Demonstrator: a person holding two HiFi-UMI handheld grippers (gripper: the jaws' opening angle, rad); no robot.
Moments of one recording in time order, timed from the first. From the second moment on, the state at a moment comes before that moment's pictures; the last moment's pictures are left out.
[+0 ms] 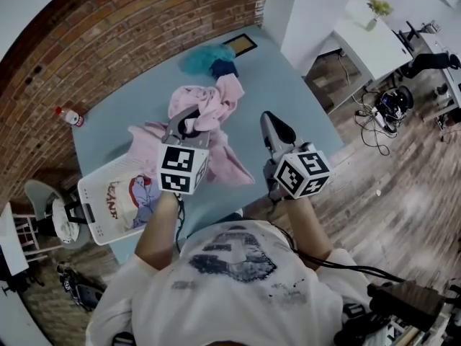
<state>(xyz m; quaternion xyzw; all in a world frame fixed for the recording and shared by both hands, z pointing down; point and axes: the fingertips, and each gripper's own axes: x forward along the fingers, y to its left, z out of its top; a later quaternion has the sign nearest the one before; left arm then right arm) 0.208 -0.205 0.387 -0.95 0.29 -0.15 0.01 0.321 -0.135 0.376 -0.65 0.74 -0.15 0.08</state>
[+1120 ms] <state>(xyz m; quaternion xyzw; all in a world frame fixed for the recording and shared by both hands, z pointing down) 0.274 -0.170 0.533 -0.95 0.21 -0.22 -0.11 0.370 -0.114 0.444 -0.68 0.70 -0.21 0.05</state>
